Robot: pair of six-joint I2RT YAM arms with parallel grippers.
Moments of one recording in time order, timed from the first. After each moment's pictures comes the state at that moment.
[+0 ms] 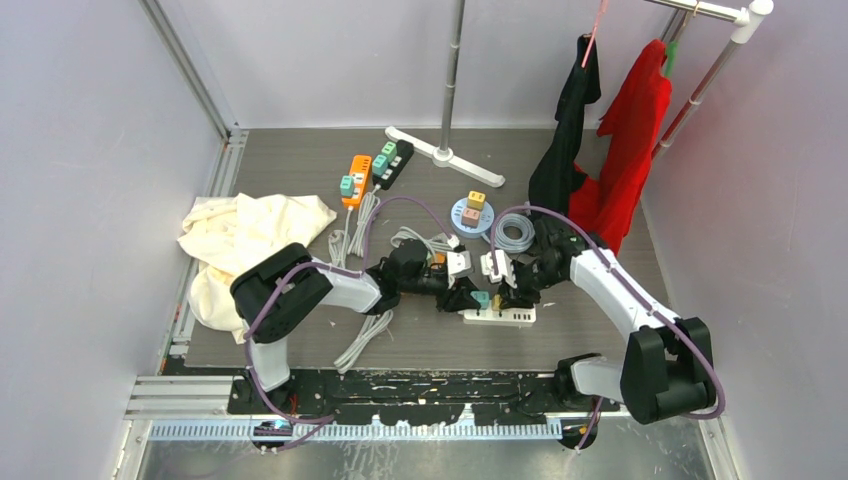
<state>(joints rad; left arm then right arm) -0.92 1.86 0.80 0.76 0.64 0.04 0.21 1.25 0.78 -0.91 -0.74 -1.35</state>
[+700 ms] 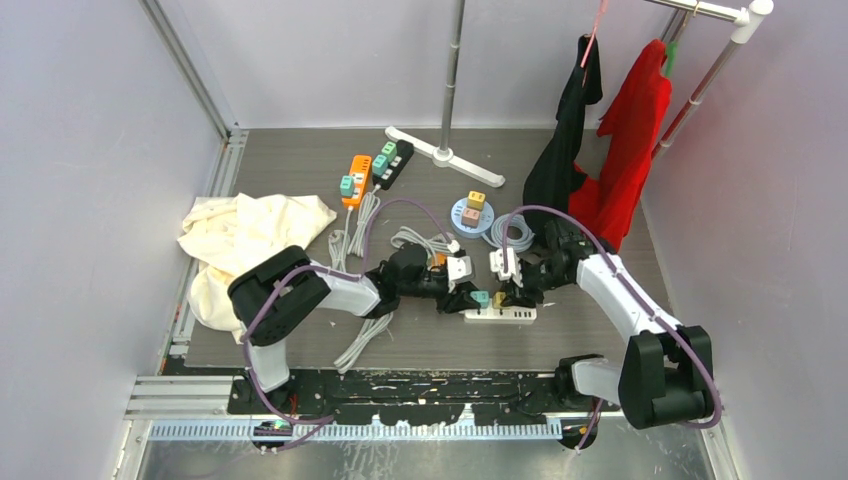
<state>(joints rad) -0.93 1.84 0.78 0.76 0.59 0.11 0.13 1.22 0.74 -0.85 -0.80 -1.32</state>
